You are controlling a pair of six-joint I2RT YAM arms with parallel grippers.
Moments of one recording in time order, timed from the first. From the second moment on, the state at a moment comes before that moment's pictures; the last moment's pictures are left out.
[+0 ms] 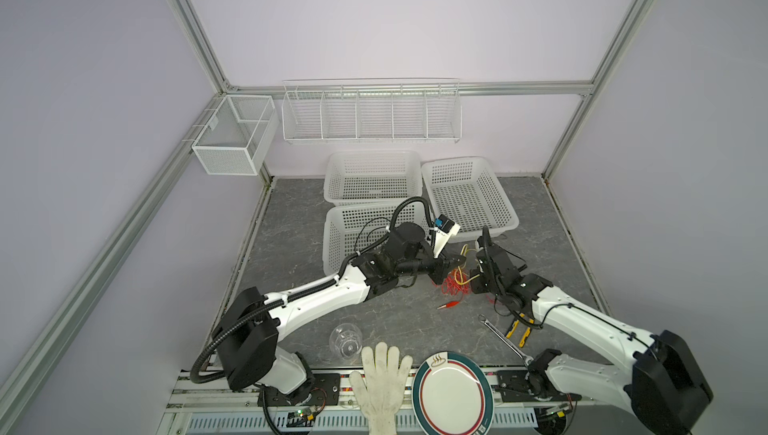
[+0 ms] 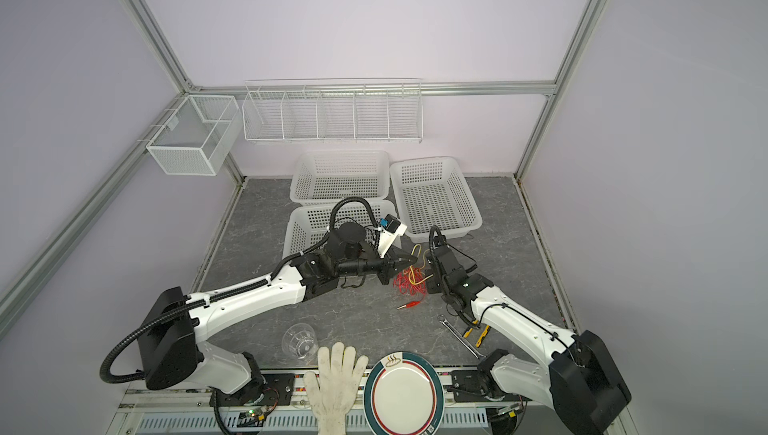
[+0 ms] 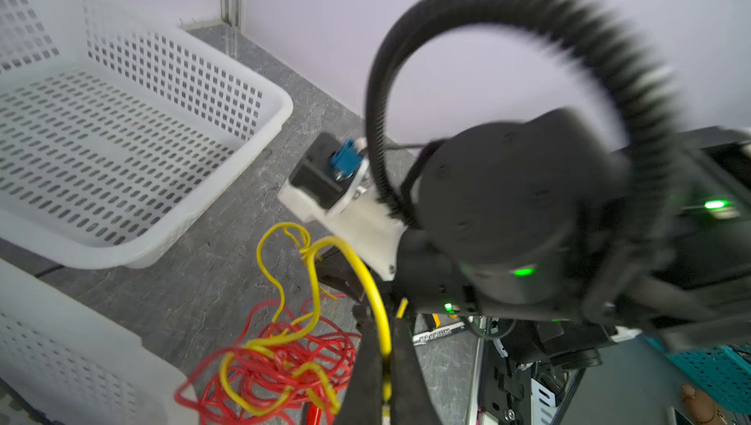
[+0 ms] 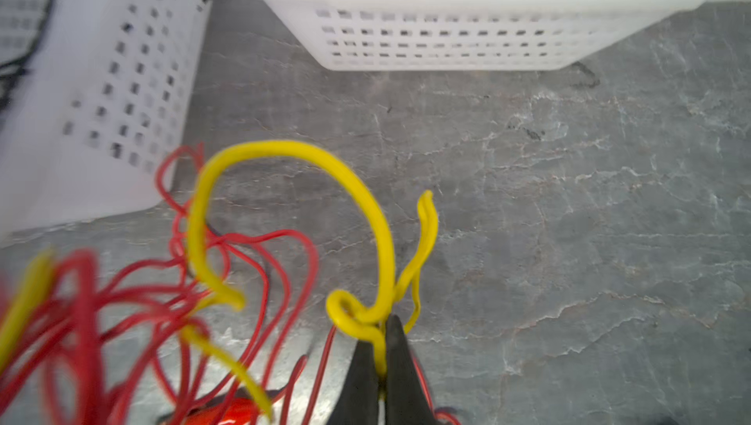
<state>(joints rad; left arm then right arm) -0.99 1.46 1.07 0.08 0.37 -0.27 0.59 1.19 0.62 -0.38 0.31 0.35</state>
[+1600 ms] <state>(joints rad) -0.99 0.59 1.09 -0.35 -0.48 -0.02 0.54 1.49 0.70 -0.38 0.46 0.44</state>
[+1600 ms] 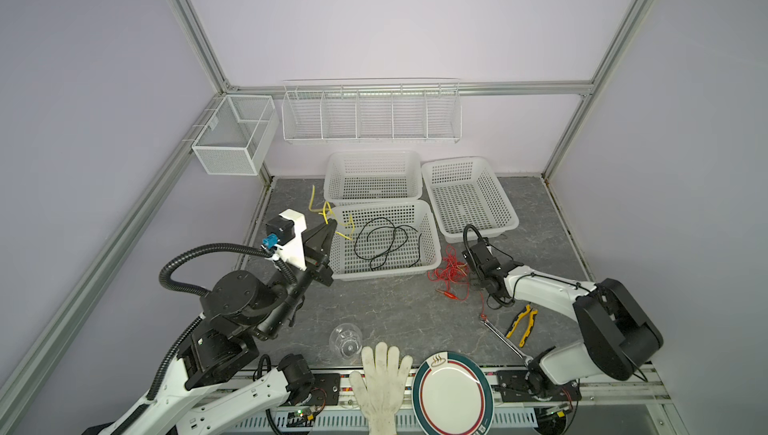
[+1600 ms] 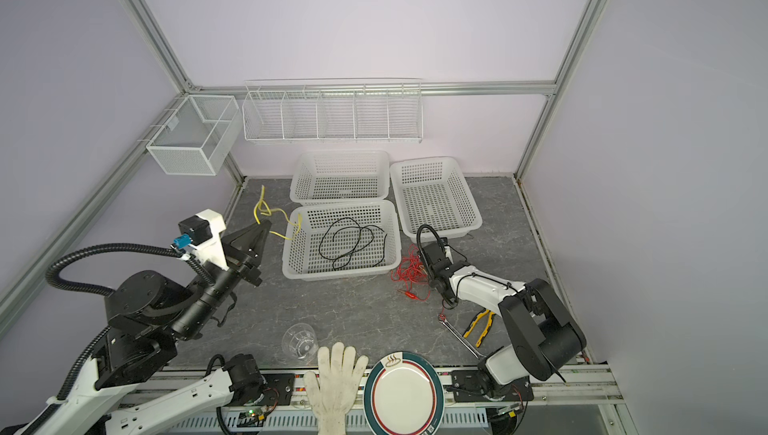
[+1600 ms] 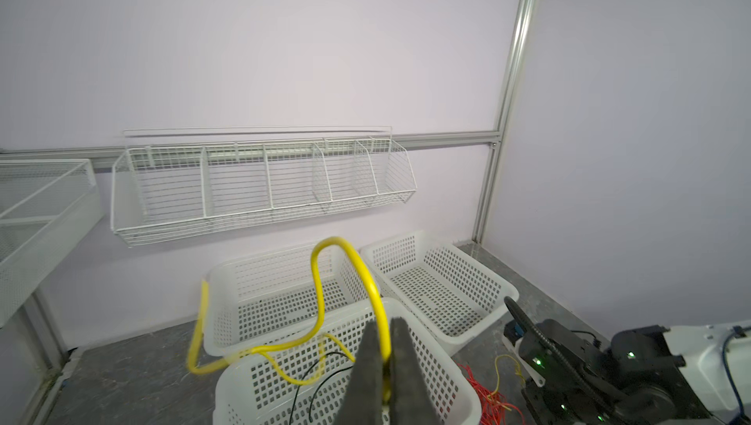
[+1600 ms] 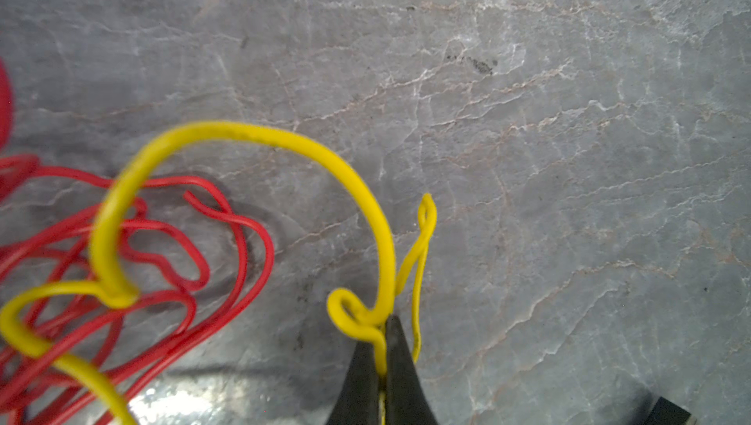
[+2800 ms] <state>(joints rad) -0.47 1.49 1.39 -0.11 -0.01 -0.22 0.54 1.10 0.62 -0.36 0.35 0.37</state>
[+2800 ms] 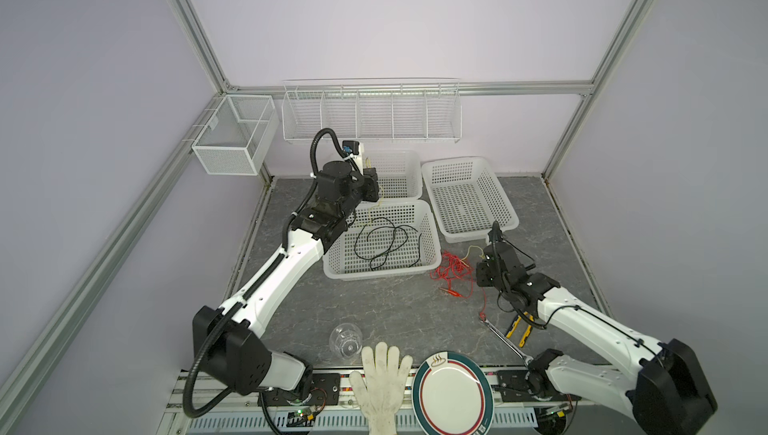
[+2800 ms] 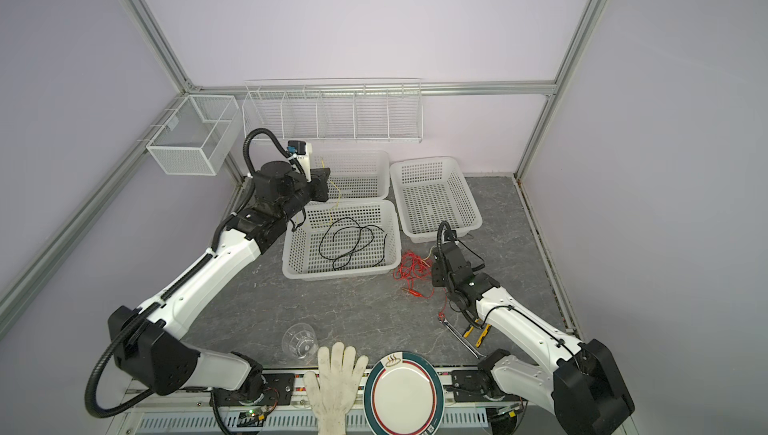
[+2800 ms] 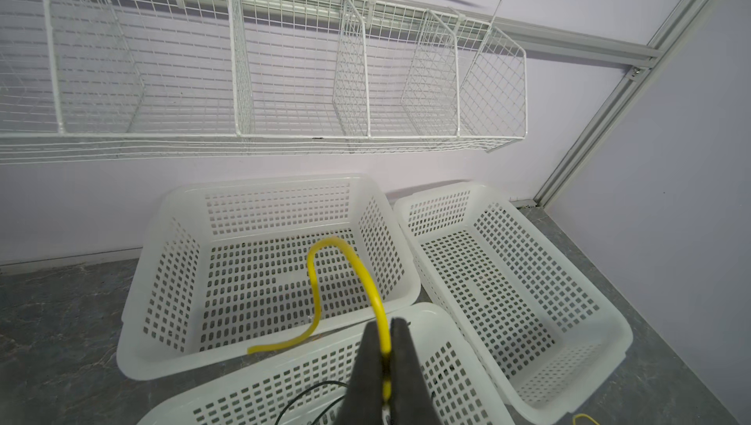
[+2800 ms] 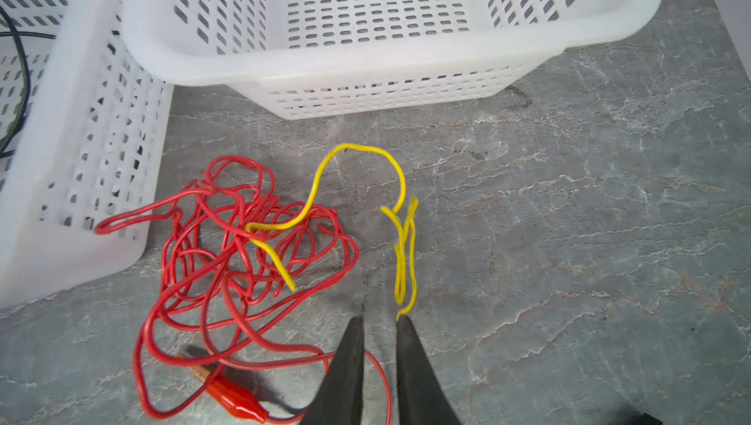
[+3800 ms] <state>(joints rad) -0.43 2.20 1.90 -0.06 -0.01 -0.17 0.55 1.23 0.65 -0.22 0.23 0.34</state>
